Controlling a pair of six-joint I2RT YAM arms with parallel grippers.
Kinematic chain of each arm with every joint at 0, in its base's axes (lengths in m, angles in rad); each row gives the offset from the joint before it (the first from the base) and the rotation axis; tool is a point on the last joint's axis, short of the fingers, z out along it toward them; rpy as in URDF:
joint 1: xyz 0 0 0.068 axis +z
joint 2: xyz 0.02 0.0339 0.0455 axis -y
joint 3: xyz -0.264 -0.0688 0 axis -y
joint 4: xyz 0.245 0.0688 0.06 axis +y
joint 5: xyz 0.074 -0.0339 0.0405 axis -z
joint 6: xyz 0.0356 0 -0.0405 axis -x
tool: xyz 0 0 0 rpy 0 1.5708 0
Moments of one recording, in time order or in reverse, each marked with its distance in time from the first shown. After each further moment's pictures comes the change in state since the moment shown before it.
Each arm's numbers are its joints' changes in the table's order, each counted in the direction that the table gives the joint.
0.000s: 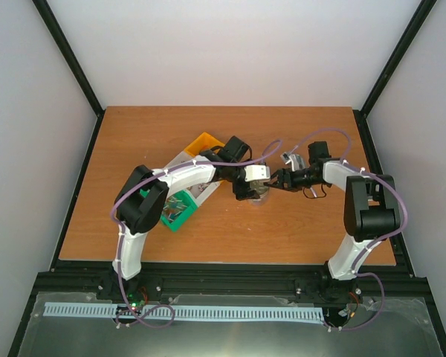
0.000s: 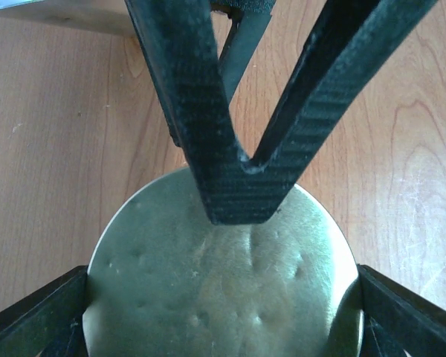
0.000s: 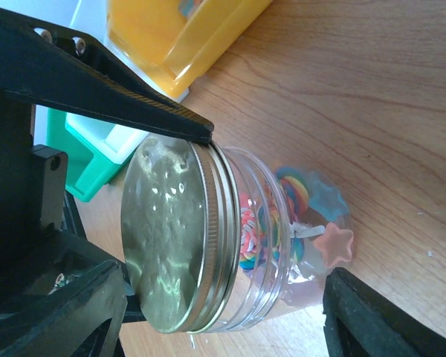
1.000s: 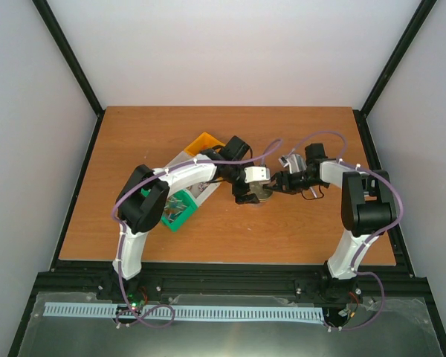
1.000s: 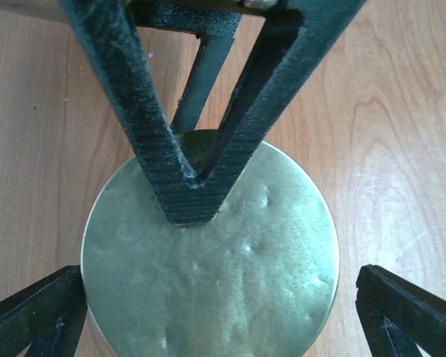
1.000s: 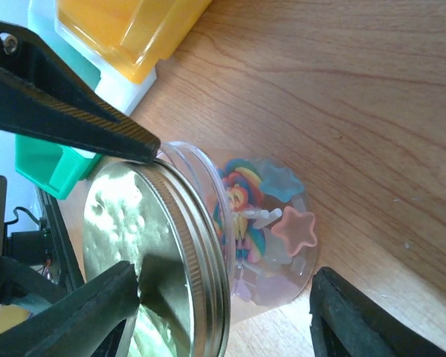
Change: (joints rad) left arm 0.000 -0.016 0.031 0.077 0.052 0.001; right arm 0.017 -0.056 0.006 -0.002 0.047 -0.005
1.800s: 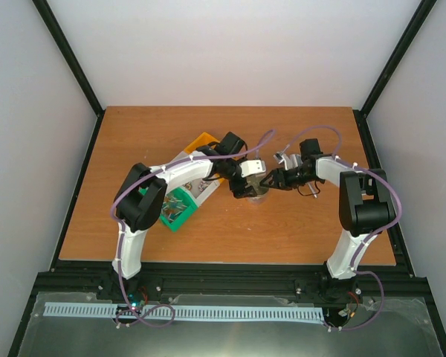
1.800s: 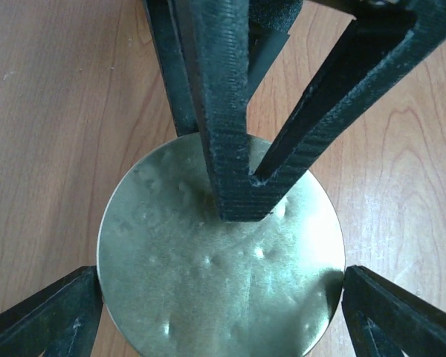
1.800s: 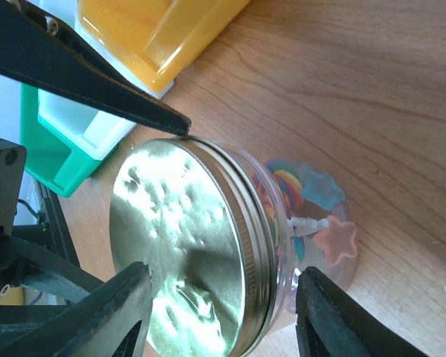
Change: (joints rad) left arm 0.039 0.000 0.011 0.011 0.002 0.101; right arm 0.044 -0.011 0.057 0.029 0.012 0.008
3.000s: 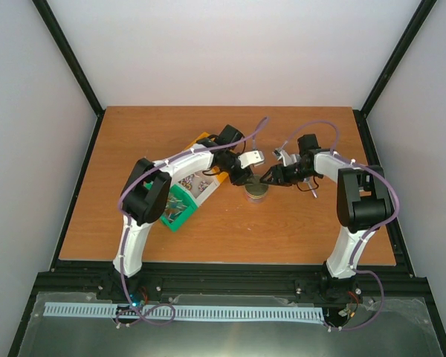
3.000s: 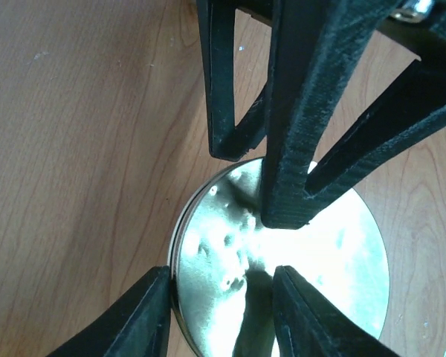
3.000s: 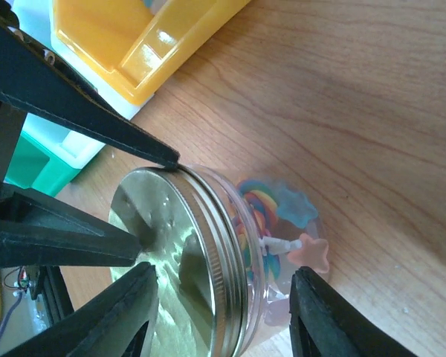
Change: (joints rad) left arm 0.045 -0.092 0.119 0.056 0.059 0.103; right arm 0.009 -0.041 0.081 0.053 0.054 0.021
